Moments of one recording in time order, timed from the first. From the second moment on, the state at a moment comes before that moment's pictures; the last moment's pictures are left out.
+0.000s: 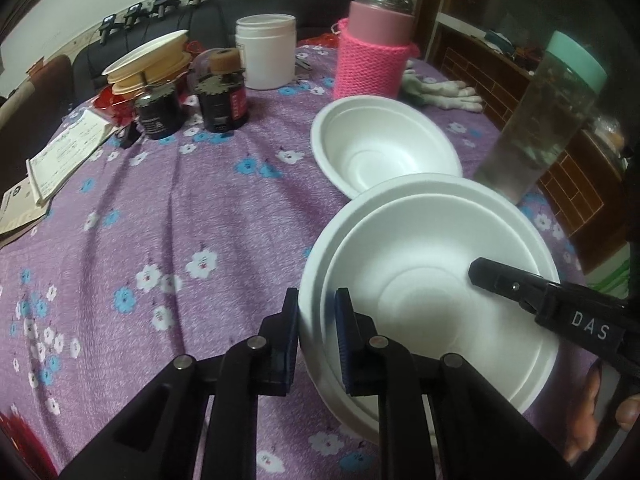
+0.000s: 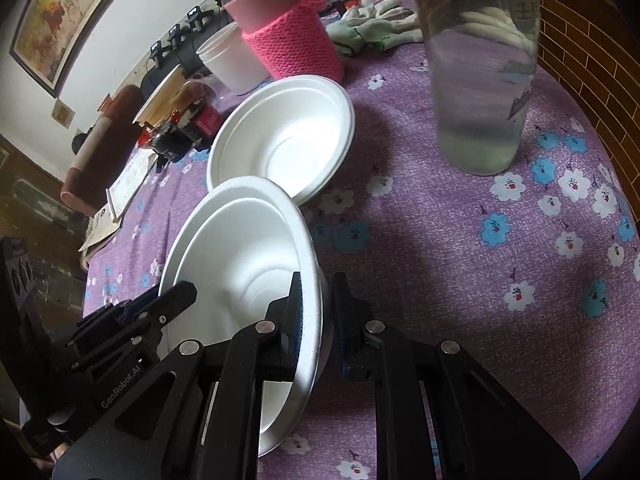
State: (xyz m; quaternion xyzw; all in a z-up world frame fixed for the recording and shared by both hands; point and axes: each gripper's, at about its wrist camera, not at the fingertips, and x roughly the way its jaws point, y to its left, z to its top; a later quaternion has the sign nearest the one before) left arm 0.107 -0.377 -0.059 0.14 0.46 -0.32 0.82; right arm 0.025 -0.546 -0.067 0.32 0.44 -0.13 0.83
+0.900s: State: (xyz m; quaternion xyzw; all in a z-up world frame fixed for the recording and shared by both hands) left arm 0.062 -0.169 -0.010 0.09 0.39 -0.18 0.90; right arm 0.059 -0.348 -0.040 0.27 0.43 -0.01 0.86
